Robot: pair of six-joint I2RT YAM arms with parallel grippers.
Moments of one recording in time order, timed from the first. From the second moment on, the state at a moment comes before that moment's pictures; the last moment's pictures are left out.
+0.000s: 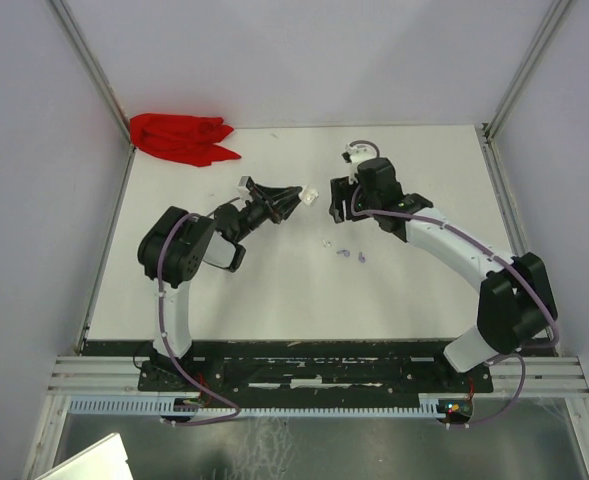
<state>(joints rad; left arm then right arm) -0.37 2.08 0.79 1.53 0.50 -1.94 0.51 1.51 1.15 -0.21 0.01 0.22</state>
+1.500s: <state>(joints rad) -0.40 2.10 0.72 1.53 0.51 -1.94 0.59 1.75 1.39 -0.44 0.16 0.18</state>
